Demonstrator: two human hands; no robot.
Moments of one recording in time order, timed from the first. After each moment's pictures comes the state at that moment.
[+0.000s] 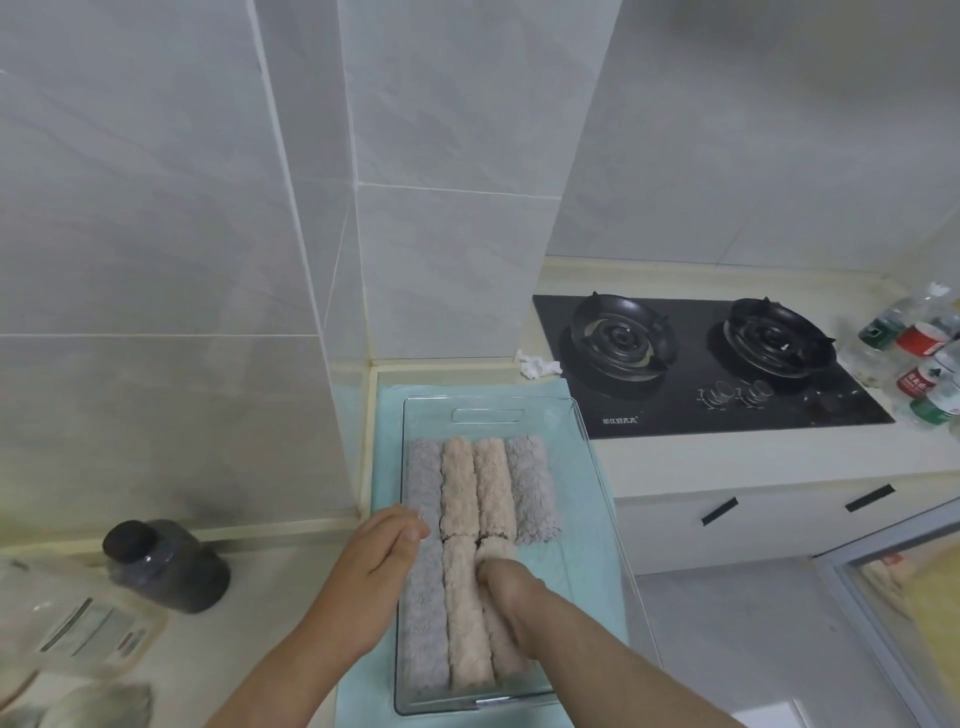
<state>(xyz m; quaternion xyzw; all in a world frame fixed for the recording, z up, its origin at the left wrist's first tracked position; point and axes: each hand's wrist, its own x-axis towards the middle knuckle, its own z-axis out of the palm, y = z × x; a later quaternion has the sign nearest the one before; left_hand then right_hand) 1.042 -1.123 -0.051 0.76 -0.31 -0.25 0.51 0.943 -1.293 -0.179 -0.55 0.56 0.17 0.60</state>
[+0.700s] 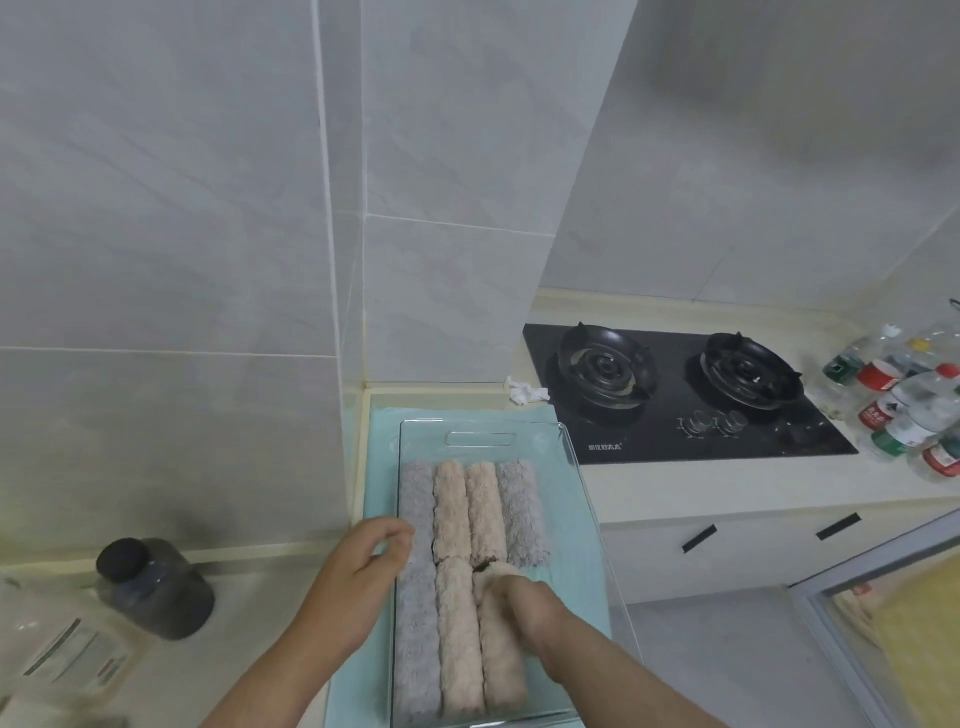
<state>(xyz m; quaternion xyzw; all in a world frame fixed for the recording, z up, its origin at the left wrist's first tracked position) 1.052 -1.120 -0.035 0.75 -0.24 -0.28 0.55 0.923 -1.283 -0.078 -0.56 0.58 0.11 0.59</state>
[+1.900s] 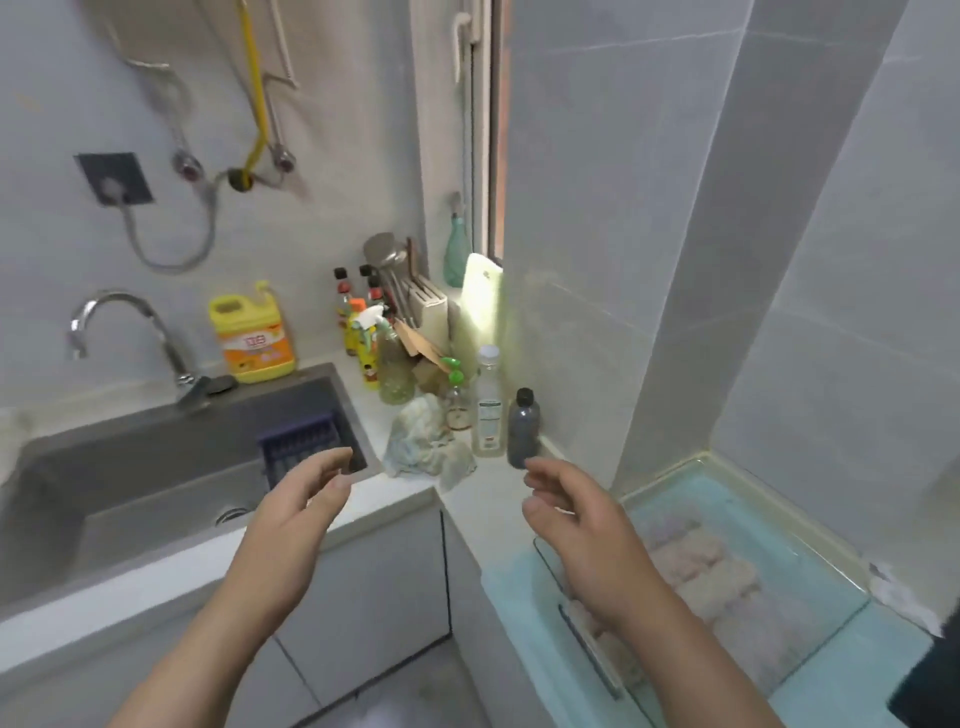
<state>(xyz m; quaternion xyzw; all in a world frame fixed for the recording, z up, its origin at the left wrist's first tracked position) 0.727 -1.021 0.099 0.78 0.20 0.22 0.55 0.837 -1.250 0.101 -0.77 -0.20 0.14 0.59</state>
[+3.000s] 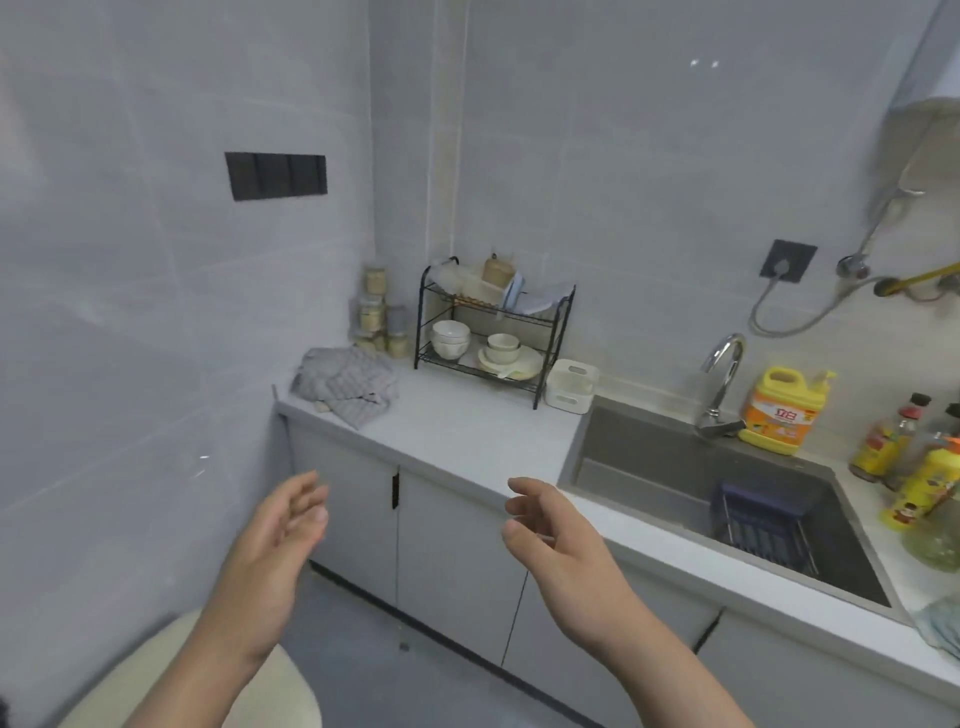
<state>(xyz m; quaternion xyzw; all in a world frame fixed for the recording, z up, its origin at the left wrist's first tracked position) 0.093 -0.870 0.098 0.51 0.49 0.55 0.45 0.341 -0.903 0.122 -0.59 -0.58 0.37 0.42</state>
